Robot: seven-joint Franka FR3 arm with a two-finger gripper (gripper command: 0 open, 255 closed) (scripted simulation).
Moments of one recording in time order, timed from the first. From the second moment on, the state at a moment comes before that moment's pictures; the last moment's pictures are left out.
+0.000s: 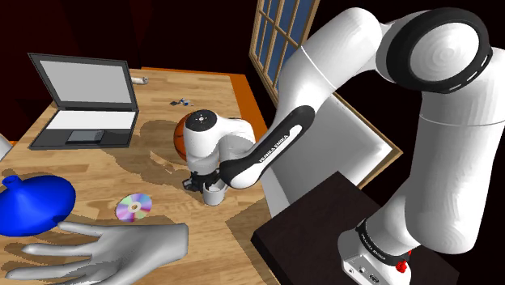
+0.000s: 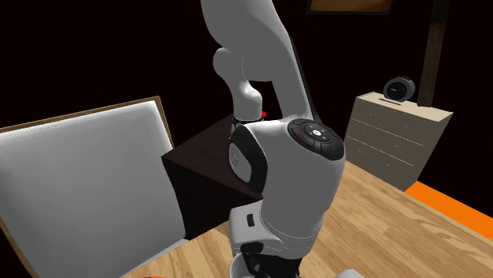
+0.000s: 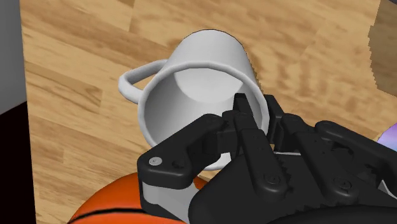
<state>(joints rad) 0.20 0.50 0.41 -2.16 -0.62 2.57 1.23</state>
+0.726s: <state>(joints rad) 0.14 0.36 0.50 -2.19 -0.50 2.48 1.13</state>
